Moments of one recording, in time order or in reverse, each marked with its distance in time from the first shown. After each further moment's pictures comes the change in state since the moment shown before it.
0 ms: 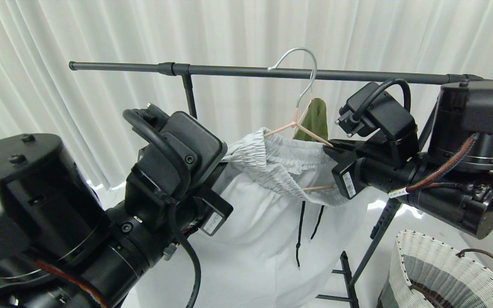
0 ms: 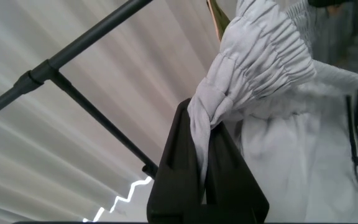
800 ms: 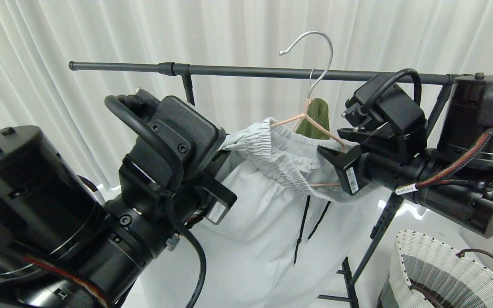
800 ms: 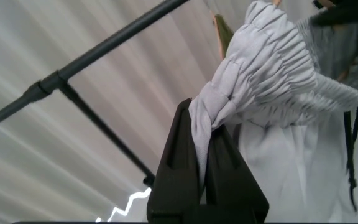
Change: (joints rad) left arm 0.000 0.023 -0.001 -0.127 -0.047 0.040; right arm 0.008 -0.016 0.002 -0.019 0.000 -0.004
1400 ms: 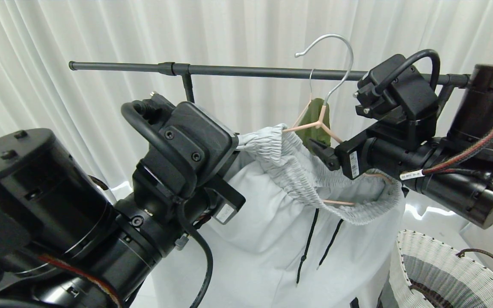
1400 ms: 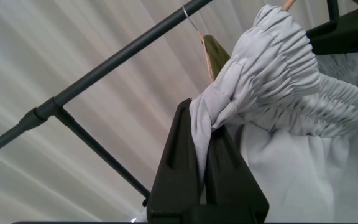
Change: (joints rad) left arm 0.000 0.028 0.000 -0.049 -0.043 0.035; right arm -0.016 0.006 0.007 -0.123 0.000 -0.003
